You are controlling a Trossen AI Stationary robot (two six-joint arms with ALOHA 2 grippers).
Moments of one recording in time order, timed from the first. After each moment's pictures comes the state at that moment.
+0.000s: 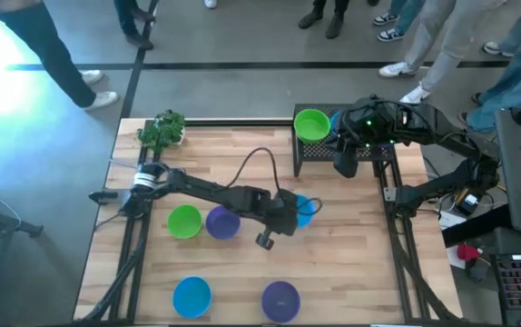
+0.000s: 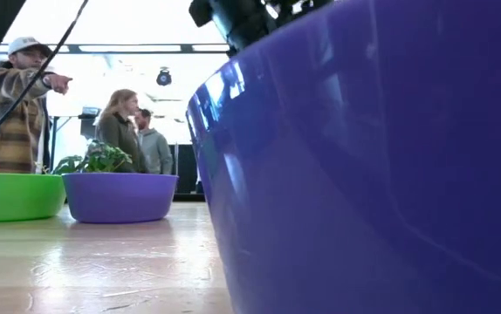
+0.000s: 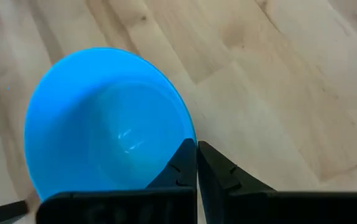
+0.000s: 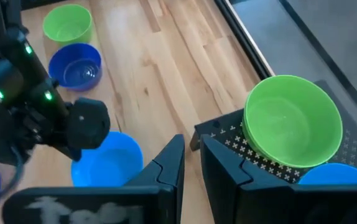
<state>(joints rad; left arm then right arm) -0.14 2.04 1.63 -0.52 -0.04 0.45 -0.22 1.26 1.63 -1.18 0.07 0.12</state>
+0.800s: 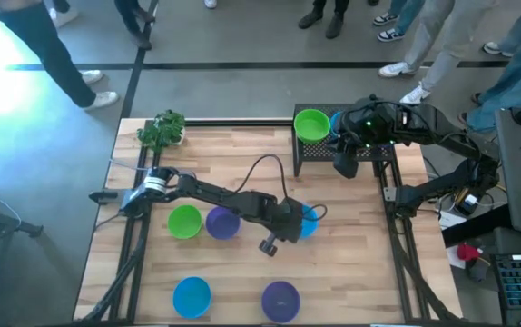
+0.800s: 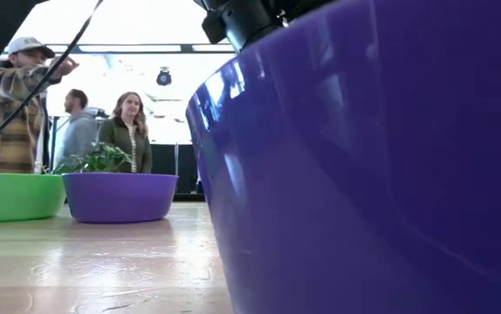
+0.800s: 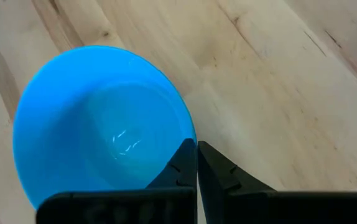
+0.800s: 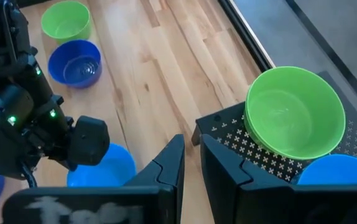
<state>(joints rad) -0.15 2.13 1.68 -0.49 0.07 0.44 -0.22 1.26 1.63 -1.20 0.07 0.14</state>
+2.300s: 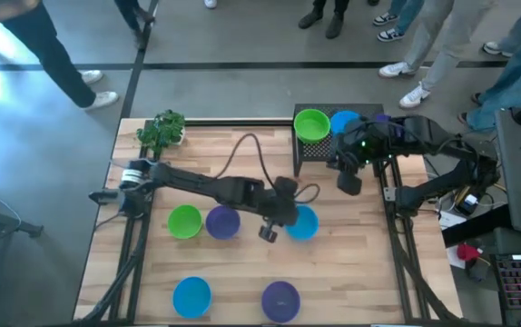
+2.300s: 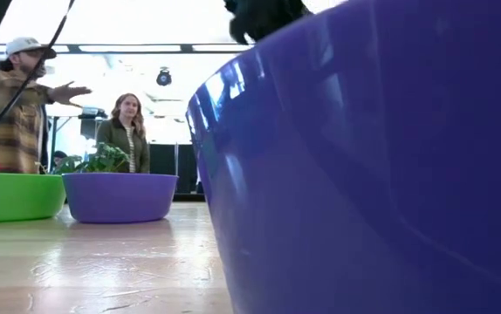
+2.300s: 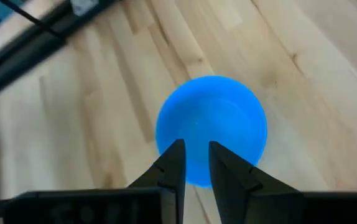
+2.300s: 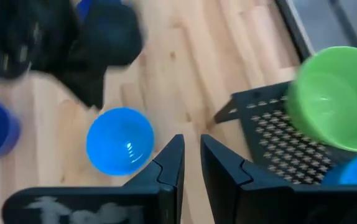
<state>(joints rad) -0.13 1.93 1.68 -0.55 -0.12 0.43 -0.08 1.26 1.57 -1.25 0.07 0.13</state>
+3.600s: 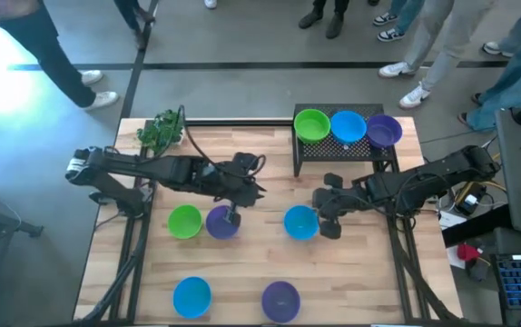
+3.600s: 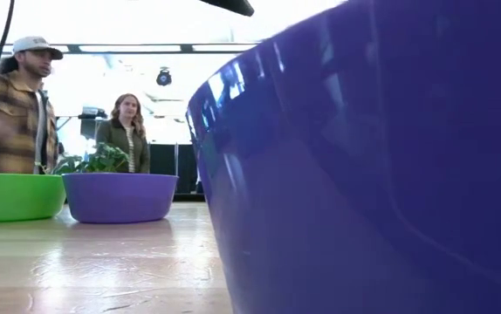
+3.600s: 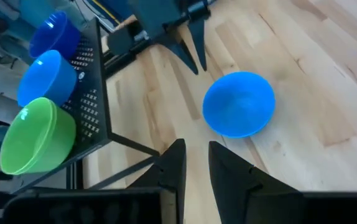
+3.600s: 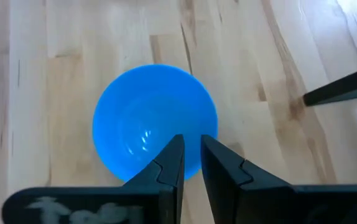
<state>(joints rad) -0.11 1.46 1.42 -0.58 -0.19 0.48 0.22 1.26 0.89 -0.63 0.21 0.35</state>
